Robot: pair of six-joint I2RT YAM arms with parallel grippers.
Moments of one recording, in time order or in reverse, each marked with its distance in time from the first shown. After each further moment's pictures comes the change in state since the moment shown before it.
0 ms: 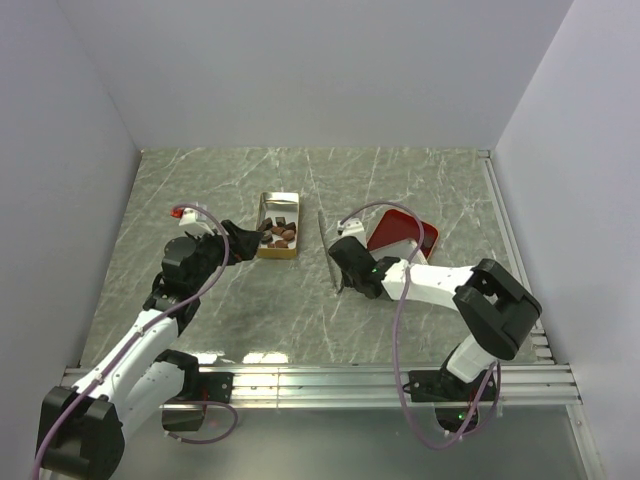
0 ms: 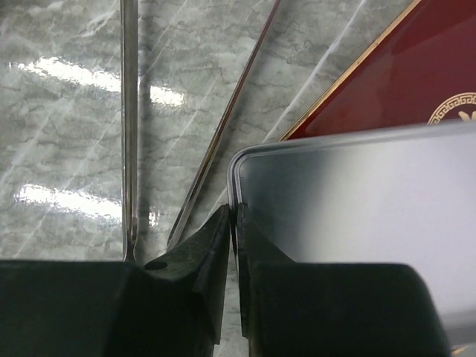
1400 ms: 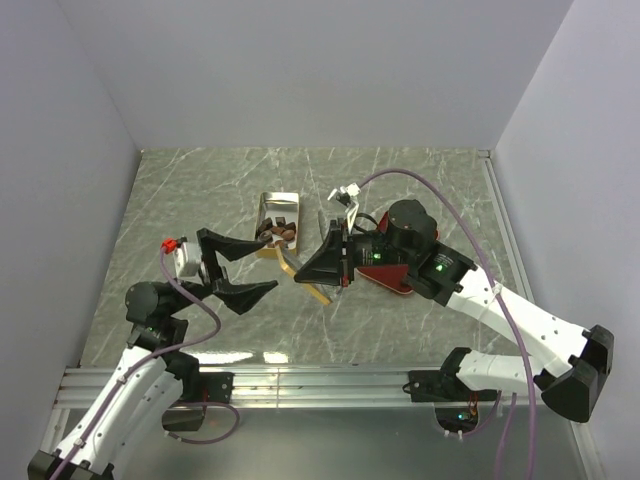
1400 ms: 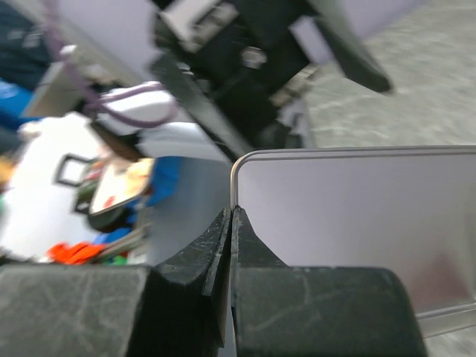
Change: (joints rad) left arm -0.053 -0.349 -0.065 0.365 0.669 0.138; right arm 0.019 -0.476 0.241 0.113 -1.178 0.197
